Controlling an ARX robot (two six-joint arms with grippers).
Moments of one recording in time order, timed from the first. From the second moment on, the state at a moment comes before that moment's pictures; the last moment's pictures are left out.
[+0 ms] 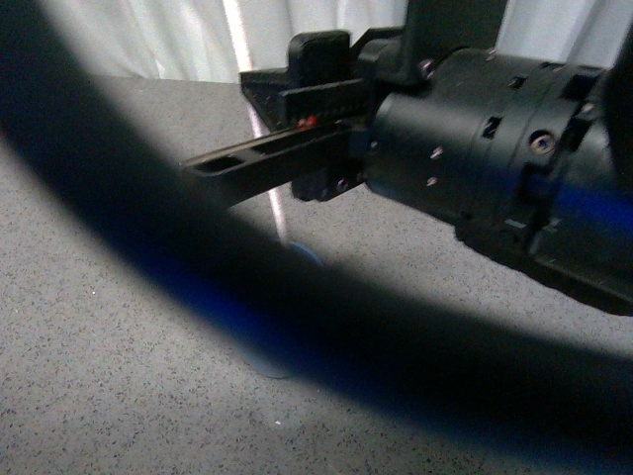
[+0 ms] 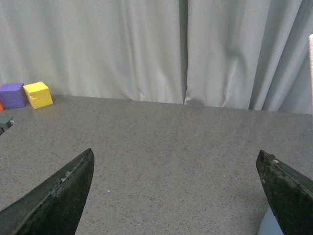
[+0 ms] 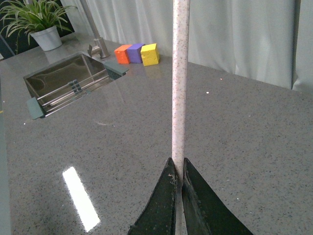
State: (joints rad) left arm 0.00 0.00 0.02 0.00 0.00 0.00; right arm 0.63 1.88 0.62 1.14 -0.28 0.18
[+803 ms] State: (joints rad) left arm 0.00 0.00 0.02 0.00 0.00 0.00; right arm 0.58 1.83 0.57 1.07 -0.18 0.17
